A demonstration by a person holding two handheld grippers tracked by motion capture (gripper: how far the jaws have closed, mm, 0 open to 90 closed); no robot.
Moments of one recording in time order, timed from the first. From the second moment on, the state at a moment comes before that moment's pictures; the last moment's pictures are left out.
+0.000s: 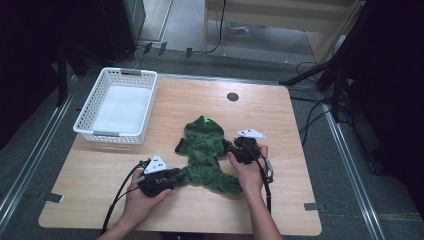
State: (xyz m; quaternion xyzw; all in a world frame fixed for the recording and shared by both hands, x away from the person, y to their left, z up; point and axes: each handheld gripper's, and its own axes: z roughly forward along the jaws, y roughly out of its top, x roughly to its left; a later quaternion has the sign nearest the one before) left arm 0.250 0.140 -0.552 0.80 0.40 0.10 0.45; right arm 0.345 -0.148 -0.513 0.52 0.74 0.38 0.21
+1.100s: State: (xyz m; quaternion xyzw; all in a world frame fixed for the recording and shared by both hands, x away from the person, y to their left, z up) left arm 0.251 0.142 -0.552 0.79 0.41 0.10 0.45; right arm 0.386 -0.066 -0.543 0.46 0.79 0.36 0.18
